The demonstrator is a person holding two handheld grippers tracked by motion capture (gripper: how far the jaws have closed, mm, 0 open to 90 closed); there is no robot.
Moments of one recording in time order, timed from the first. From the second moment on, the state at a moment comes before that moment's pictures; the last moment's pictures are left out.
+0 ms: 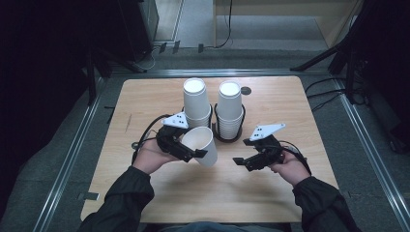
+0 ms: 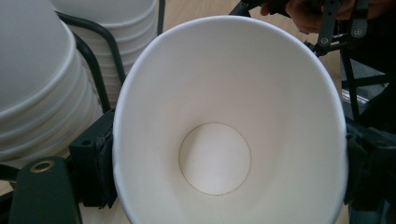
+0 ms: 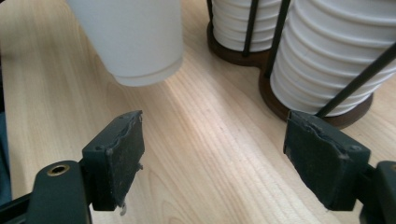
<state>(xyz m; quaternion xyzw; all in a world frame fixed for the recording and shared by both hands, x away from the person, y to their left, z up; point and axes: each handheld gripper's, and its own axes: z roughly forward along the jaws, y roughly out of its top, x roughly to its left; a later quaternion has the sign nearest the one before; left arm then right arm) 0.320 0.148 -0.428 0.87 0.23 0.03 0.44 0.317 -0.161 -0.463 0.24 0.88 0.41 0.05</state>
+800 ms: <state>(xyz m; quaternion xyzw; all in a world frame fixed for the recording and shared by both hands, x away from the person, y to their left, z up) 0.323 0.198 -0.435 0.85 0.29 0.05 0.43 0.340 -0.176 -0.462 0.27 0.87 0.40 0.09</state>
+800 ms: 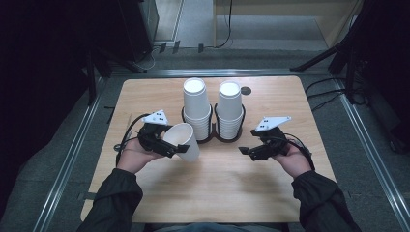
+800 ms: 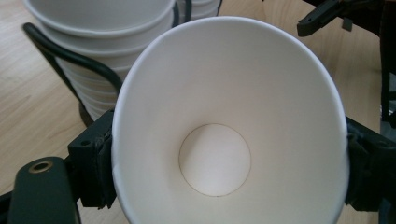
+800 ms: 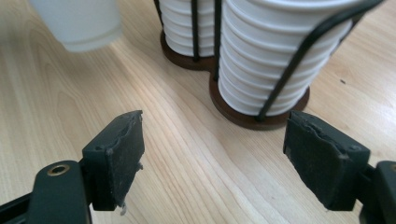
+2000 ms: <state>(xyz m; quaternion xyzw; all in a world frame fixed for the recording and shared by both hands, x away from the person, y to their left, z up) 0.359 0.278 -0.449 0.82 0.40 0.10 0.40 0.350 -0.193 -0.466 0.30 0.85 0.42 0.08</state>
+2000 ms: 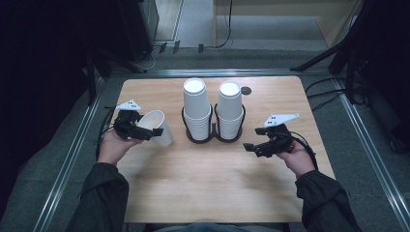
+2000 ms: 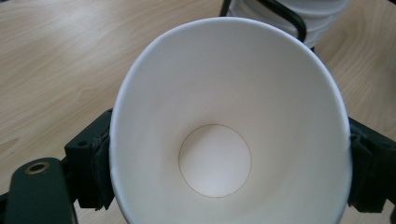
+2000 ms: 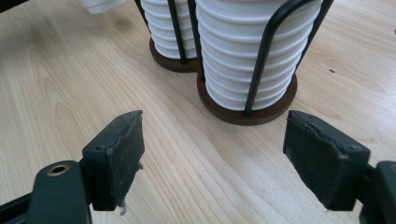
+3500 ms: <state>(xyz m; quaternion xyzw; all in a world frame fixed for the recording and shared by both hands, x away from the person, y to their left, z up) 0.386 0.295 -0.474 0.82 0.44 0.15 0.33 0.347 -0.194 -0.480 0.31 0.86 0.39 0.07</state>
